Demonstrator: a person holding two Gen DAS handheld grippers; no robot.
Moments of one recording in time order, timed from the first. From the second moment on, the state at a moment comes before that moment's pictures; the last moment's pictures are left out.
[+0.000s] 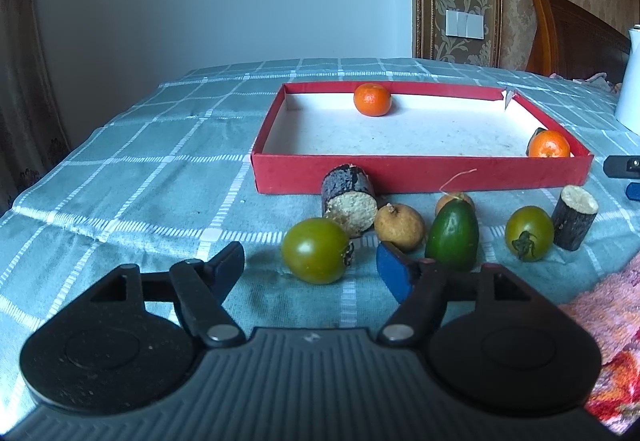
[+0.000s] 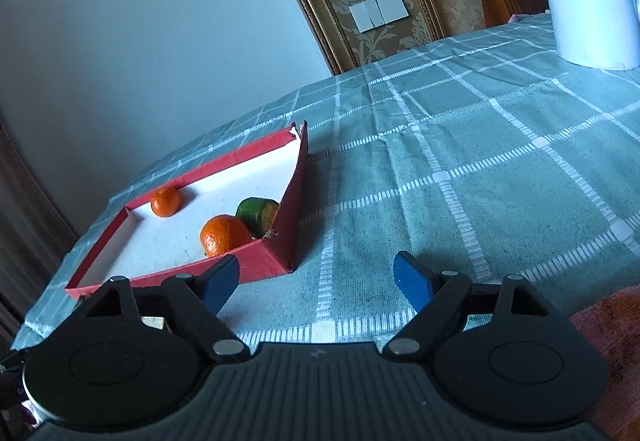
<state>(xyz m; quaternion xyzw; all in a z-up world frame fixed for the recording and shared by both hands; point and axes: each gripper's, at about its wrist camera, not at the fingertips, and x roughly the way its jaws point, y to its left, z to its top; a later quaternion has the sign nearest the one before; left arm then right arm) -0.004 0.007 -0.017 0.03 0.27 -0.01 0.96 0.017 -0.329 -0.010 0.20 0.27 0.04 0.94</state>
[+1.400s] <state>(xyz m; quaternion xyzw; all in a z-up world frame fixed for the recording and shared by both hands) -0.011 0.009 -0.017 0.02 0.26 -0.03 0.96 0.033 -0.279 -0.010 0.02 0.33 -0.01 0.94</state>
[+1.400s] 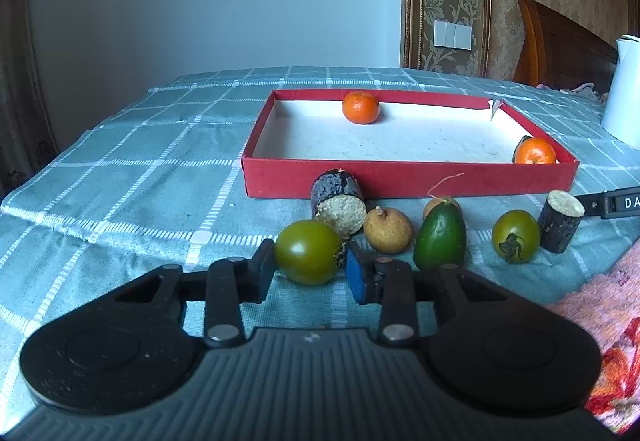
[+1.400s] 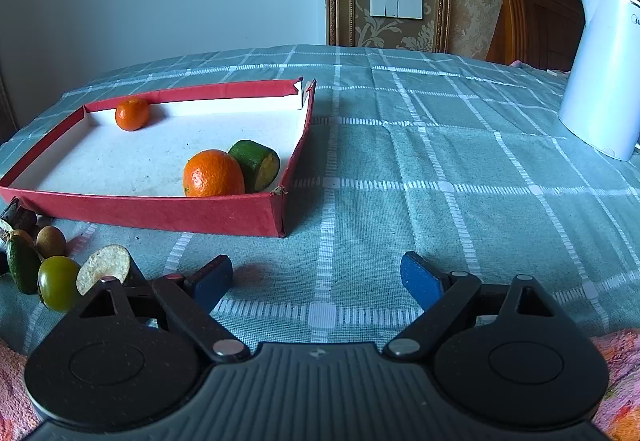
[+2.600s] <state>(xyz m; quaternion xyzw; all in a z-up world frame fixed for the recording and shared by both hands) 0.120 -0.027 0.001 0.07 0.30 0.00 0.95 0.031 -0.290 -0.008 0.06 0.33 0.02 0.94</state>
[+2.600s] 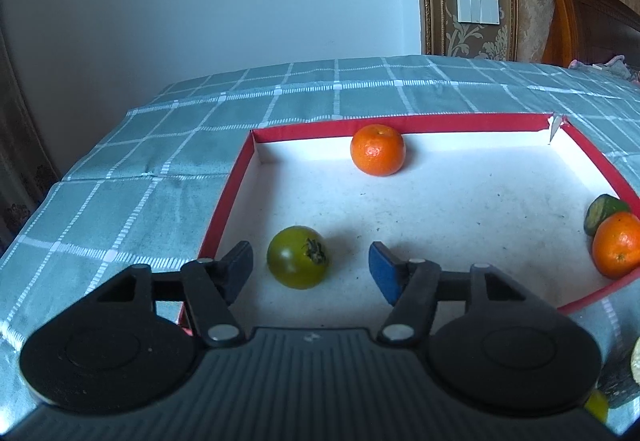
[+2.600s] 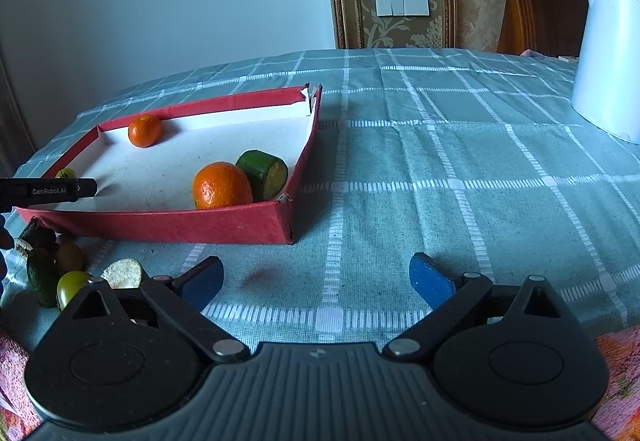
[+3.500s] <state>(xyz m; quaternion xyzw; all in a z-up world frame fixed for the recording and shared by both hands) -0.006 0.000 0.007 0.02 0.28 0.01 0.96 0.031 -0.294 -0.008 0.07 0.32 0.02 0.94</state>
